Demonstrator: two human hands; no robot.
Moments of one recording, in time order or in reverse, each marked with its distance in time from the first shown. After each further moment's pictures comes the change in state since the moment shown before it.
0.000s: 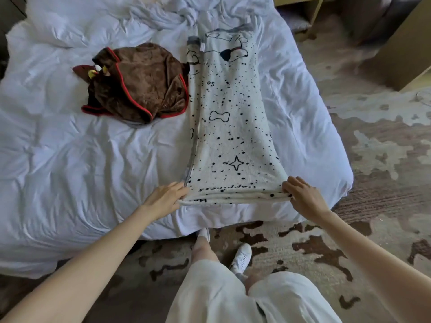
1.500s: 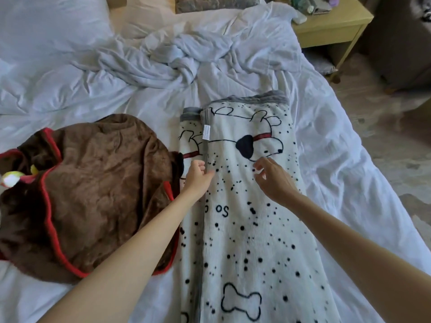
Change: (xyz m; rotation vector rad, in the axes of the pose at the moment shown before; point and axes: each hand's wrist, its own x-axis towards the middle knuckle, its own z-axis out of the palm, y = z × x) left_hand 0.585 -0.266 -0.158 -1.101 0.340 -0.612; right_hand 0.662 0.064 -0.056 0.423 0.146 0.195
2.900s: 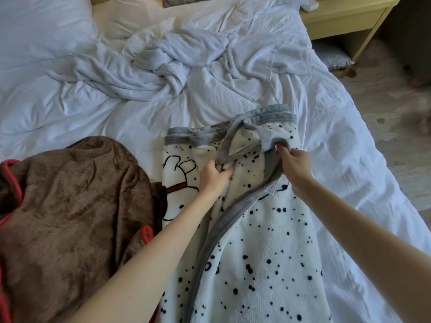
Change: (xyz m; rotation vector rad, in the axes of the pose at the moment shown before) left_hand 0.097 0.084 0.061 -0.111 0.055 -0.022; right_hand 0.147 0.052 -0.035 0.780 0.203 0.529
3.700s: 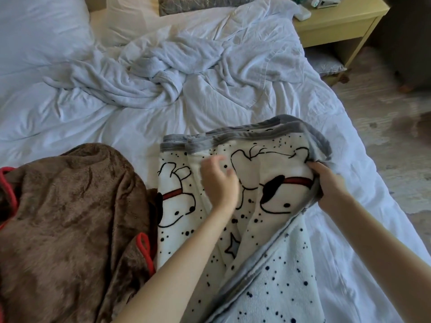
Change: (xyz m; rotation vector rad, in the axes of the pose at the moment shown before) left_hand -0.027 0.025 0.032 0.064 0.336 0.216; right_hand 0.007 0.020 -0.072 0.463 0.133 0.345
